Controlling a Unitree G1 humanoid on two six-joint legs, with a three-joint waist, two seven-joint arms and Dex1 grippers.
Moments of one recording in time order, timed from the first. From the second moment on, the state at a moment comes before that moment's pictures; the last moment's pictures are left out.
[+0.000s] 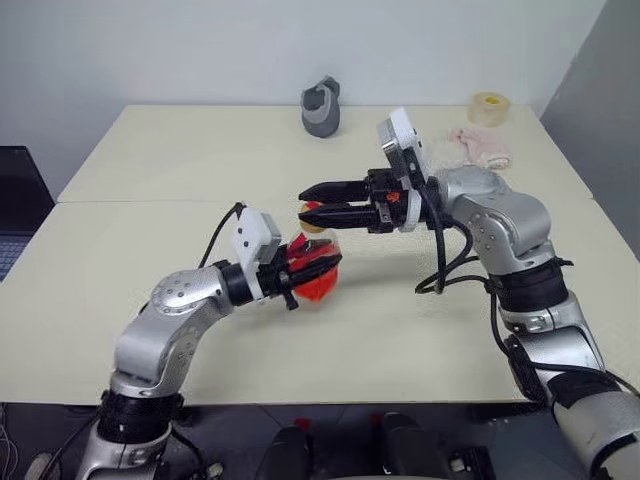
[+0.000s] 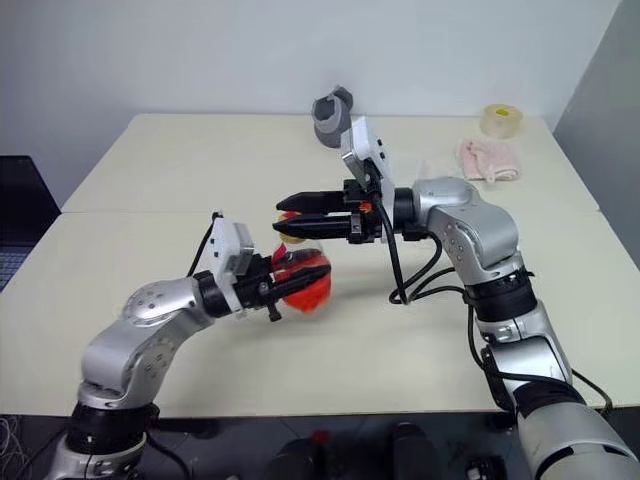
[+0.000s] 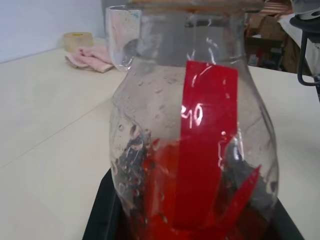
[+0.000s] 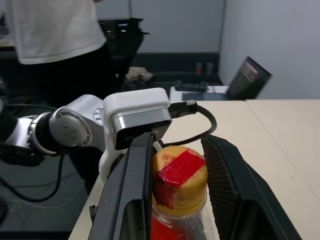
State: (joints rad) left arm -0.28 0.53 0.03 -0.45 -0.54 0.59 -0.79; right arm -0.99 -0.35 0.20 0.08 0.57 0.59 1.18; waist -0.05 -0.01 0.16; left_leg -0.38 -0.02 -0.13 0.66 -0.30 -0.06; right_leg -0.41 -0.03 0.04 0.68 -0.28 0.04
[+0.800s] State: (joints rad) left arm -0.47 0.43 -0.02 -0.10 -0.42 0.40 -0.76; right arm -0.81 -0.32 0.04 -0.27 0.57 0.81 0.66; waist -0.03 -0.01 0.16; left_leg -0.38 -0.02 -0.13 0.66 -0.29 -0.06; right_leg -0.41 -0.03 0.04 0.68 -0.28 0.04
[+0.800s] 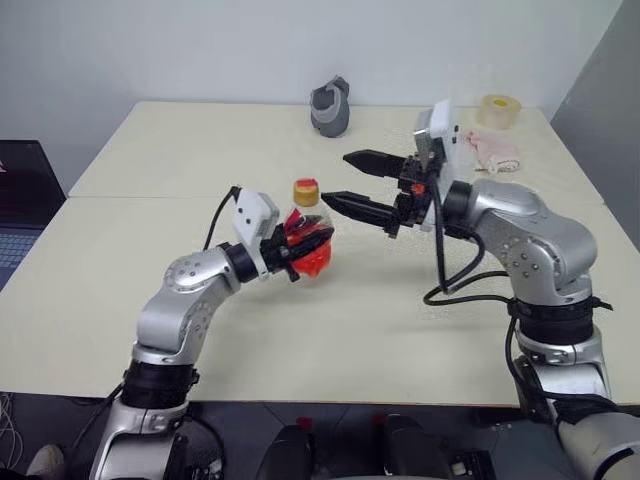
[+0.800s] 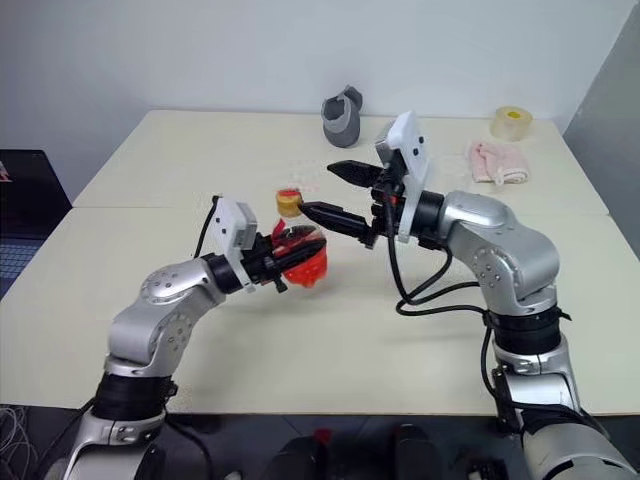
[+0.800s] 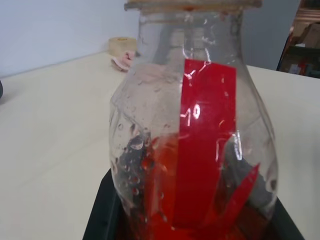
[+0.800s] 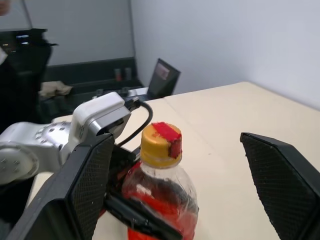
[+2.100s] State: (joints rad) left arm -0.52 0.43 -0.03 -0.03 -0.39 0.36 -0.80; right arm -0.75 -0.47 0.06 -0.17 0.41 0.69 0.63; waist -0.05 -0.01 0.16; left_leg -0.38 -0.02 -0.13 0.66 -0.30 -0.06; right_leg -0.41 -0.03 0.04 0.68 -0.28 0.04
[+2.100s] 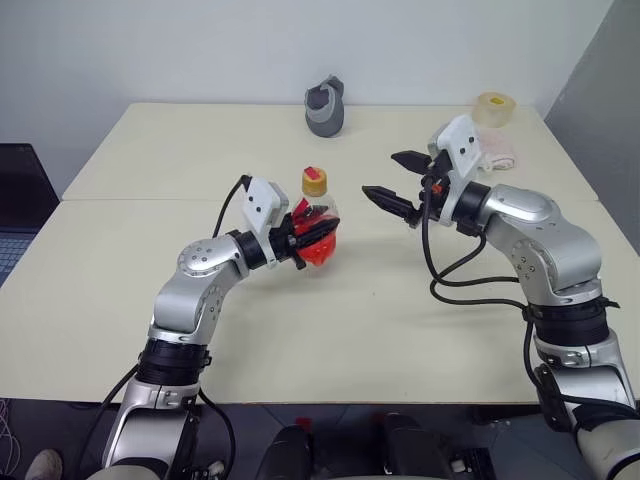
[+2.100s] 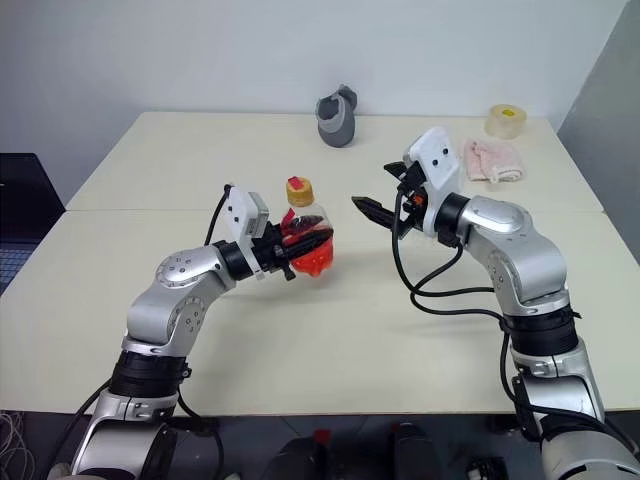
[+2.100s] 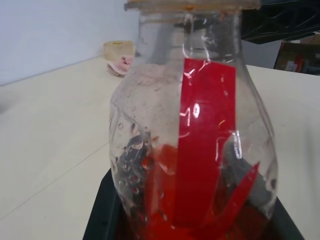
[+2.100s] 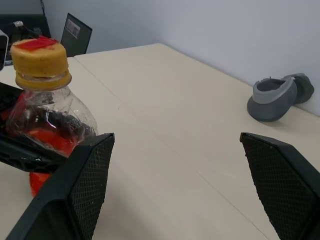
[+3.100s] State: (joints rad) left arm -0.55 0.40 -0.04 -0.01 -0.38 0.34 -0.81; right arm -0.88 -0.22 0.14 -0.09 0.38 0.66 0.58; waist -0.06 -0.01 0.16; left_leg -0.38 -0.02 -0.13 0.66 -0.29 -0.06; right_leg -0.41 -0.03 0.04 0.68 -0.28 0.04
